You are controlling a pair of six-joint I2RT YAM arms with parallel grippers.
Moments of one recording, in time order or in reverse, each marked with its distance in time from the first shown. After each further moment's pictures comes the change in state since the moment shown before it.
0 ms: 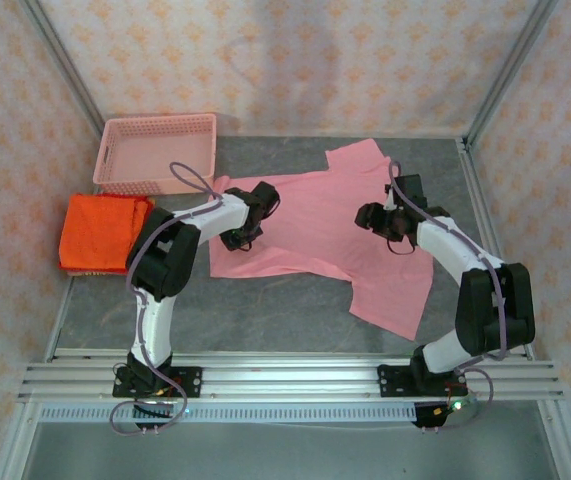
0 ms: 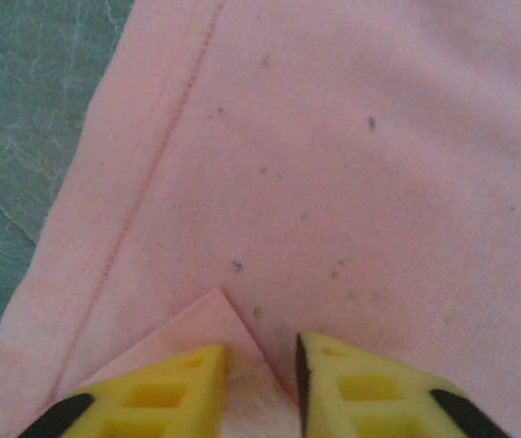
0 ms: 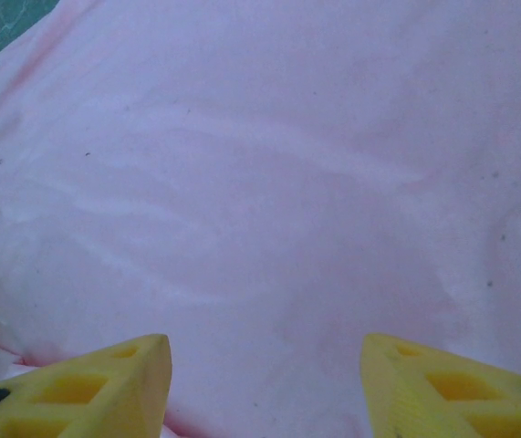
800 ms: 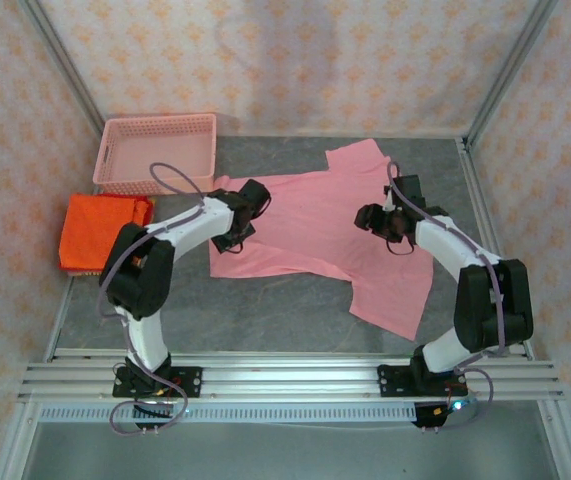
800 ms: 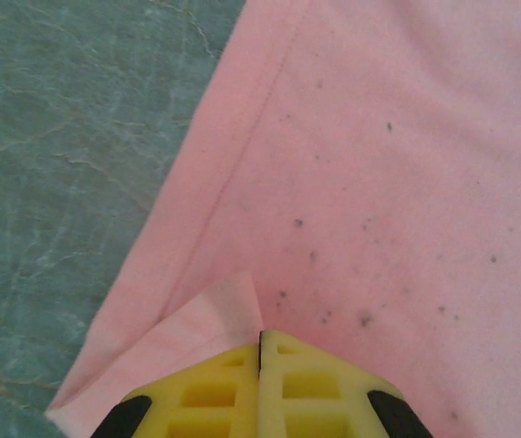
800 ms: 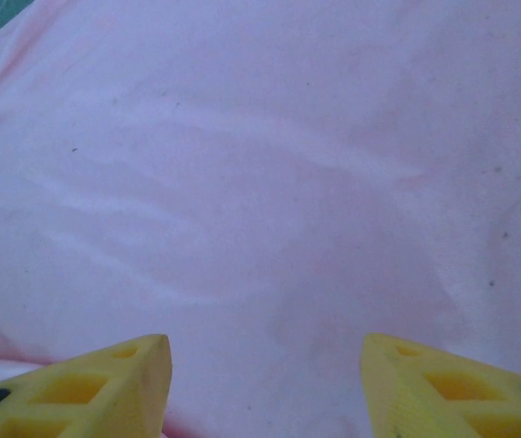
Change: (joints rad) left arm 0.000 -0.225 -0.133 -0.007 0.008 -0.005; right arm 0.000 0.025 0.000 0.003 -0.001 0.000
